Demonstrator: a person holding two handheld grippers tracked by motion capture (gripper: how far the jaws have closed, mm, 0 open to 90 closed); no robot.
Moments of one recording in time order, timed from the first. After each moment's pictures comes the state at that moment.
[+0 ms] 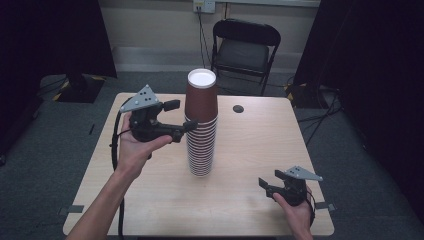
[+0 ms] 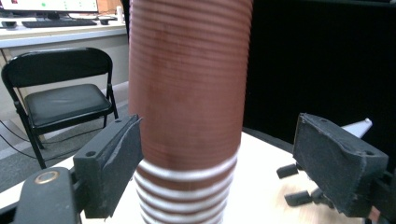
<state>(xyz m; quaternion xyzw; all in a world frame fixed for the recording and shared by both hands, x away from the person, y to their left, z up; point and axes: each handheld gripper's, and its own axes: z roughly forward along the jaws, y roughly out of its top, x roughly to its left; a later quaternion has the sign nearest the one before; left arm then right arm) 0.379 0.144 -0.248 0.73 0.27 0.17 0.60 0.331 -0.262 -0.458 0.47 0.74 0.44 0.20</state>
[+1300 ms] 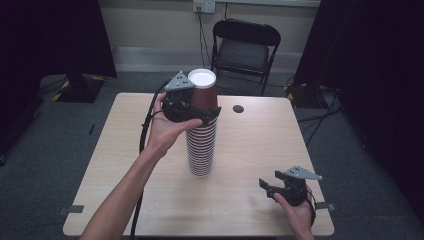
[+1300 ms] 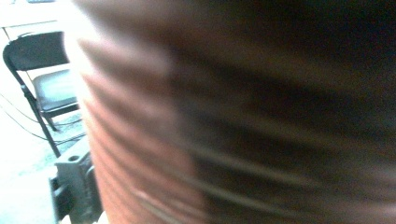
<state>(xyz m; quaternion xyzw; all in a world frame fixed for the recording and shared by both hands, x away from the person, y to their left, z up) 0.435 0.093 -0.259 0.76 0.29 0.17 0.56 0.332 -0.264 -0.461 0.47 0.74 0.43 0.19</state>
